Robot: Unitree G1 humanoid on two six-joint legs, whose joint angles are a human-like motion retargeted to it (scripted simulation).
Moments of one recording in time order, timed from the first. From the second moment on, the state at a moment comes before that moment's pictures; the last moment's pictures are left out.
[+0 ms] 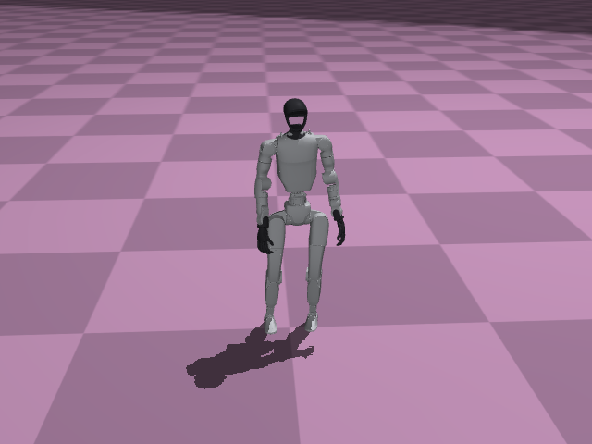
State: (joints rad) left arm -0.13 0.15 -0.27 1.35 0.04 0.02 0.11; right arm -0.09 -0.25 0.42 1.14 -0.01 -0.02 -0.12; waist 0.04 0.07 0.10; left_leg -0.08 -0.13 -0.25 0.41 -0.38 0.06; right_leg -0.06 -0.05 -0.04 0.37 -0.38 0.11
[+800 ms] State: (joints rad) left arm -0.24 0.11 -0.43 1.25 0.09 0.03 -0.05; right arm -0.07 -0.28 0.39 1.11 0.01 0.03 -0.03; waist -0.02 0.09 0.11; left_leg -0.15 0.00 -0.26 0.48 -0.38 -0.01; right_leg -0.07 0.00 -0.08 0.32 -0.41 0.04
